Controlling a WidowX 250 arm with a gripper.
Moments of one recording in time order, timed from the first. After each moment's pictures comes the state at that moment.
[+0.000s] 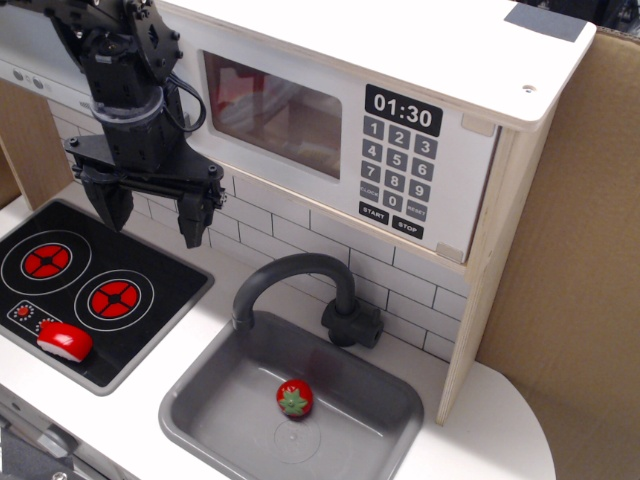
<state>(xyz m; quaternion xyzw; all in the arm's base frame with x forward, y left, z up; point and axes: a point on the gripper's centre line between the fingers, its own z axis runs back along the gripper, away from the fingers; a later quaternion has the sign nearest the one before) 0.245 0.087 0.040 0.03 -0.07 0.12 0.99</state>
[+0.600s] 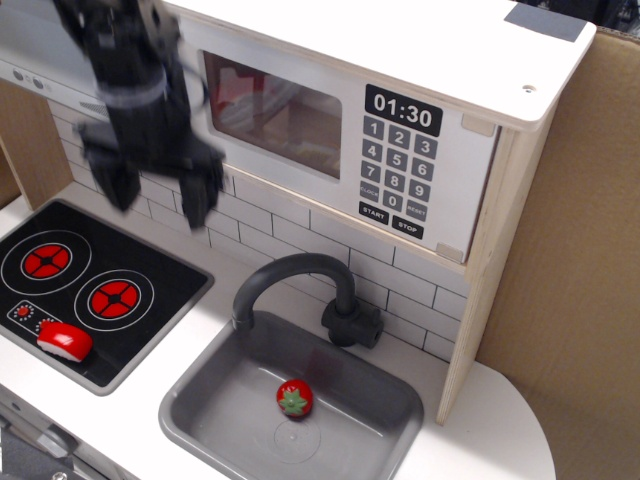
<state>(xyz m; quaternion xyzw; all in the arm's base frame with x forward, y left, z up) 0.259 0.102 0.054 0.02 -0.07 0.11 0.99</state>
